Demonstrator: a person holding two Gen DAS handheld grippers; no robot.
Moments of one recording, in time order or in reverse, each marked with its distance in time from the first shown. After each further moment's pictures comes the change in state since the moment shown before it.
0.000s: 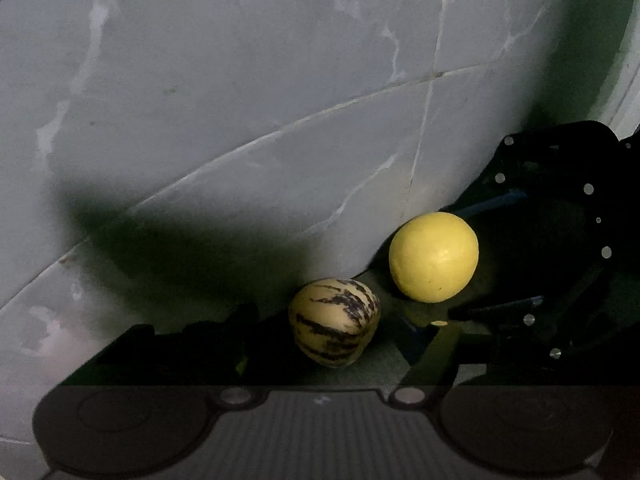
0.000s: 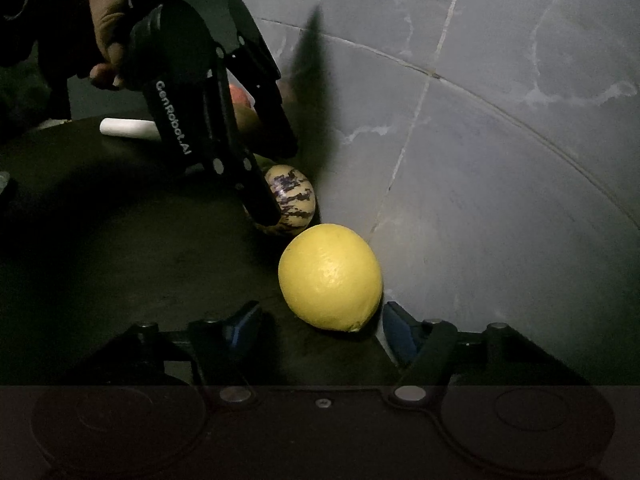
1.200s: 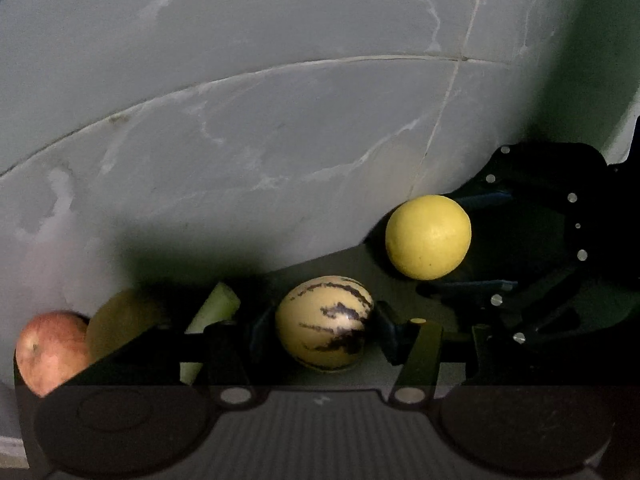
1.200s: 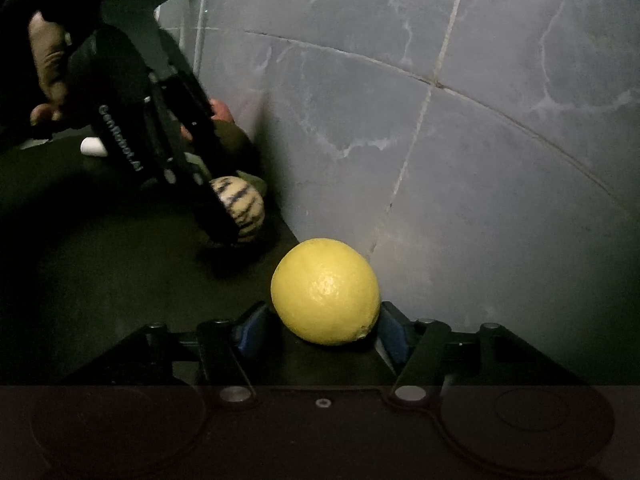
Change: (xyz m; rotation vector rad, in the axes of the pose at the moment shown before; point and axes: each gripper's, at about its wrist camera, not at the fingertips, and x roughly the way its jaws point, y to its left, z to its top) left arm -0.008 0.024 -0.050 -0.189 -0.063 -0.049; right arm 0.011 0.003 -0.001 0.056 -0.048 -0.055
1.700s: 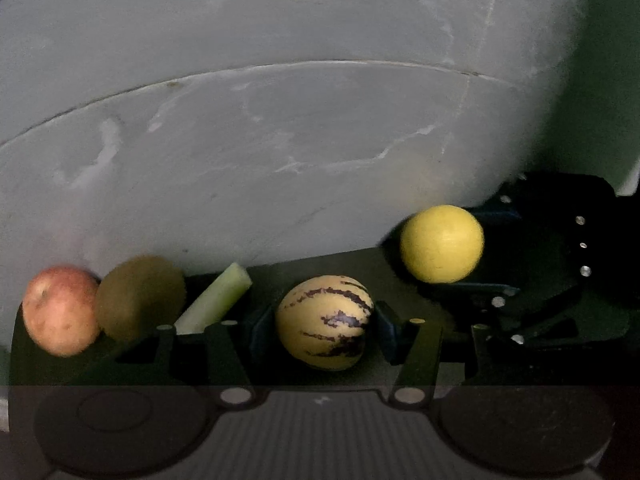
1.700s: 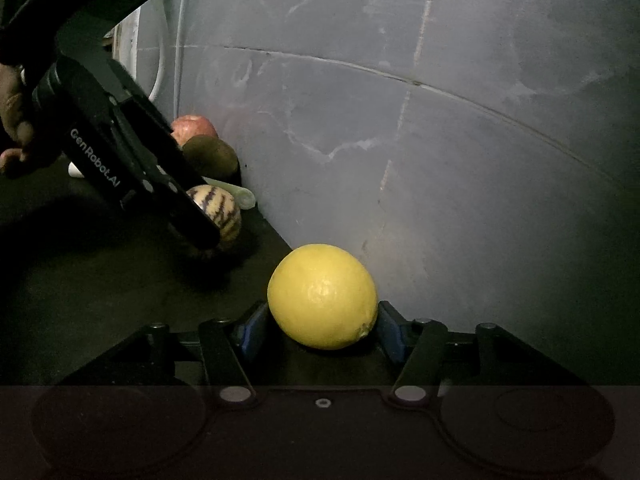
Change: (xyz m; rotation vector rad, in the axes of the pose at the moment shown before) left arm 0.005 -0.017 -0.040 -0.127 -0.098 0.066; right arm -0.005 -0.001 -0.008 0.075 -0.037 -0.028
